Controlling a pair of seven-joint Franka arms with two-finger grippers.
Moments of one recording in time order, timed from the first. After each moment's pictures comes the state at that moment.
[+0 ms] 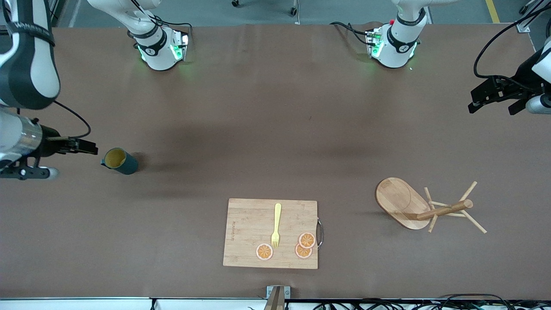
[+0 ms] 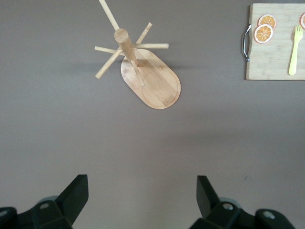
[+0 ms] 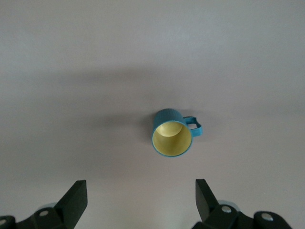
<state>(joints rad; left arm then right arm) 0.04 -0.02 -0.10 -1.54 -0.05 1.57 -0.02 0.02 0.25 -0.07 -1.62 0.02 1.67 -0.04</state>
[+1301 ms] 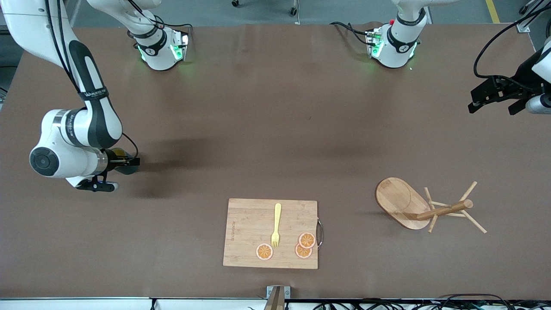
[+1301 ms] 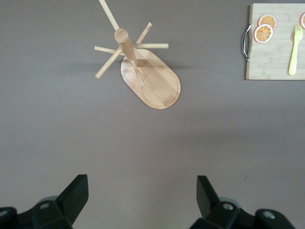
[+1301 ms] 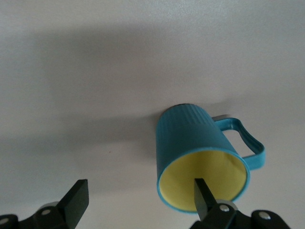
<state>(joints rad) 0.04 -0.02 -0.10 -1.54 -0.05 1.57 -0.02 0.04 0.43 -0.08 -1.88 0.02 1.98 0.04</state>
